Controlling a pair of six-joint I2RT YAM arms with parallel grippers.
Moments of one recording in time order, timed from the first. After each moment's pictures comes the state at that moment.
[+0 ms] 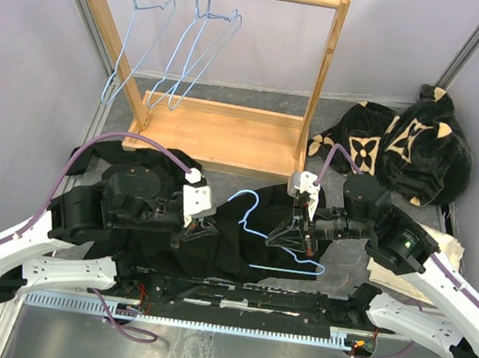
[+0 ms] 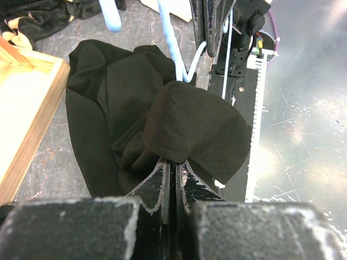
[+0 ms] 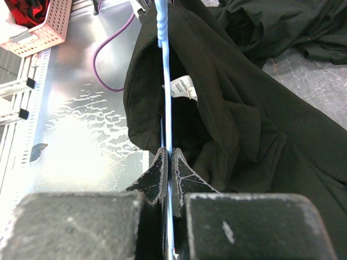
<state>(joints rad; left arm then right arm) -1.15 0.78 1.15 -0.77 0.19 0.09 0.87 0.86 1.05 -0.58 -0.70 0.04</state>
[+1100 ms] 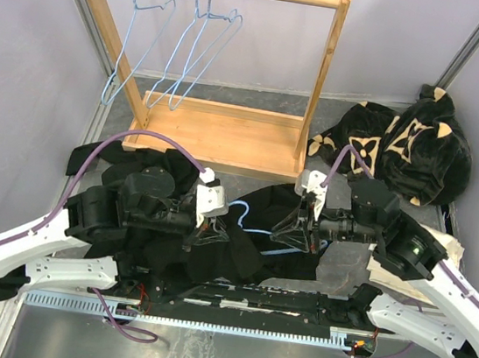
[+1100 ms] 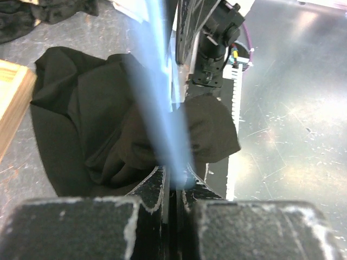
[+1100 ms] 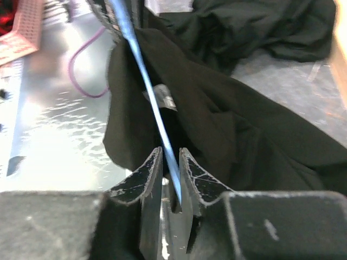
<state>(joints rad) -1.15 0.83 1.11 -0.66 0.29 0.01 0.88 0.83 1.05 -0.58 -0.62 0.04</state>
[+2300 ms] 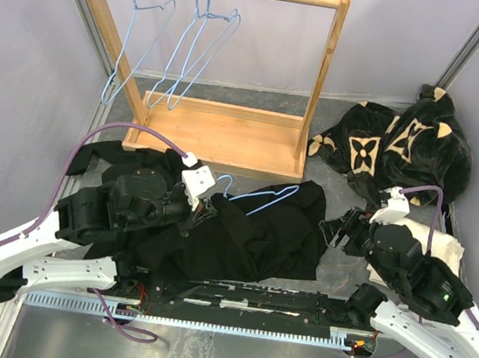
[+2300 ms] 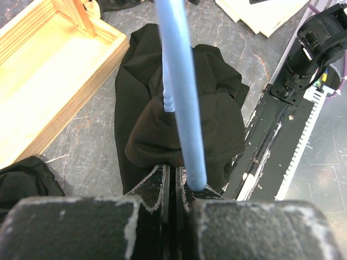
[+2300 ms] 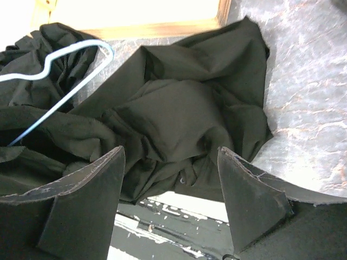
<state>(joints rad) -1.15 0.78 1.11 -0.72 -0.11 -0.06 0.87 0.45 0.85 -0.90 0.42 0.74</state>
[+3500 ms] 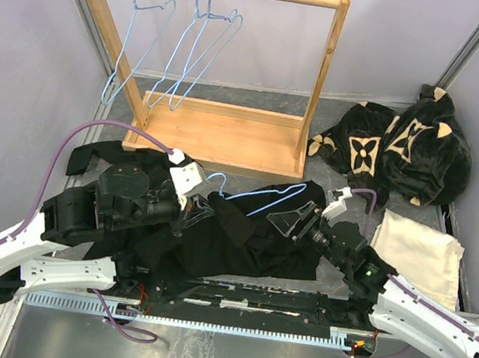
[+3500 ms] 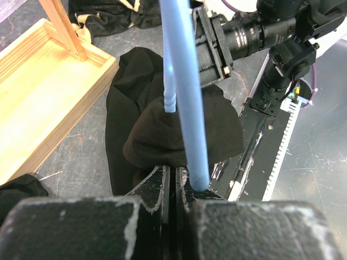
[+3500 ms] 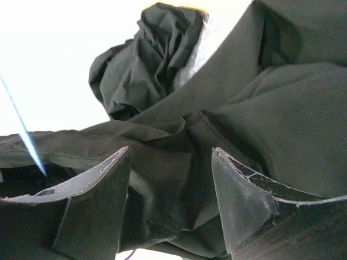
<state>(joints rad) -1.15 0.75 1.15 -0.71 -0.04 -0.06 0.88 0.63 0.30 0.13 0.12 1.11</state>
